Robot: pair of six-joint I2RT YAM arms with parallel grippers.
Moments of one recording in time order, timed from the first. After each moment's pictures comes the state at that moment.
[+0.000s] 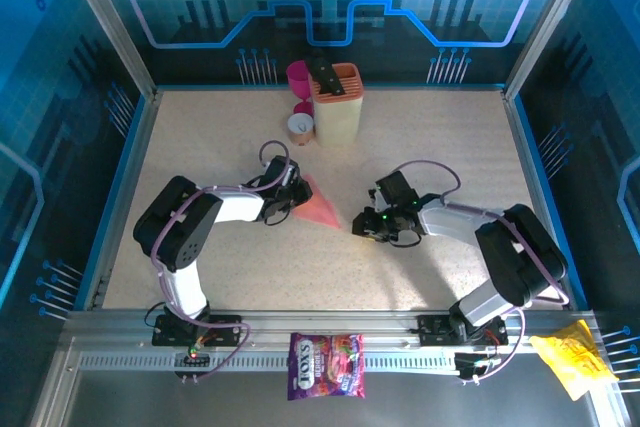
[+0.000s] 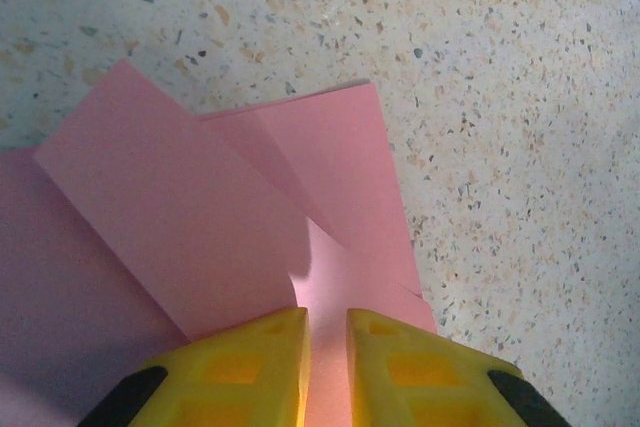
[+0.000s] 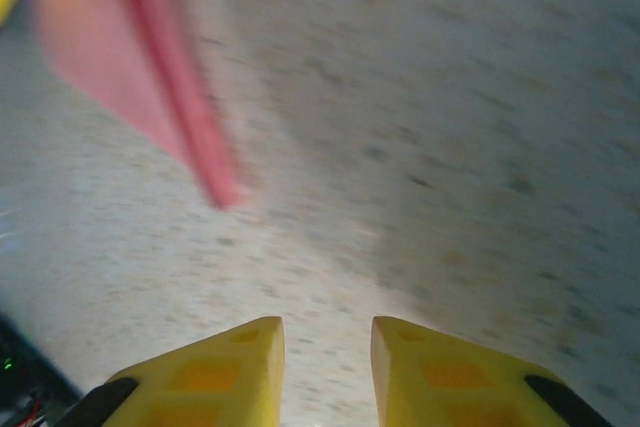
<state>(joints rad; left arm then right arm) -0.48 1.83 0.85 0.15 0.06 -0.90 0.52 1.55 0.69 -0.27 -0.42 0.72</state>
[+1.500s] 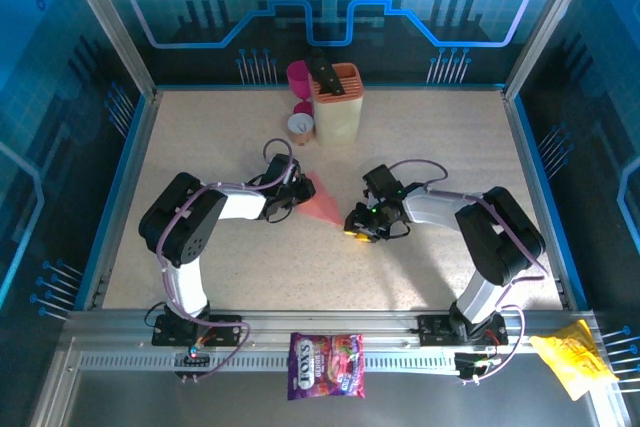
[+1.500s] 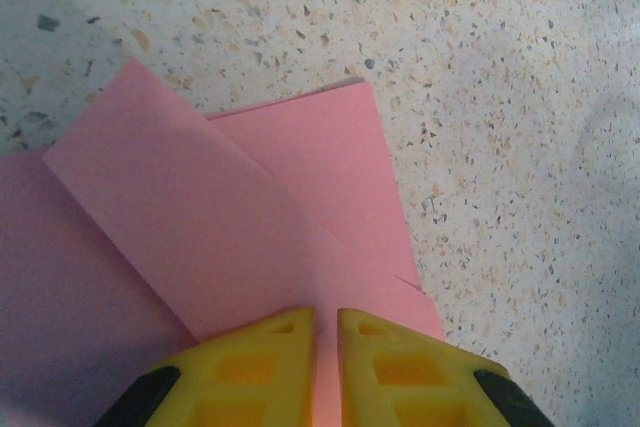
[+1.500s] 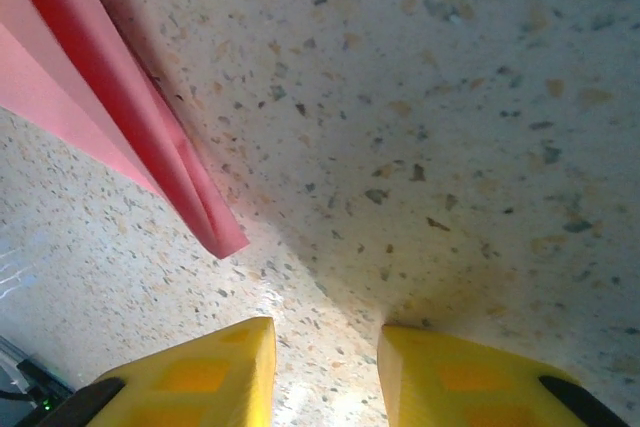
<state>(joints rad) -0.47 1.87 0.87 0.21 0.11 -0.87 0.56 1.70 0.86 -0.35 -0.44 0.88</state>
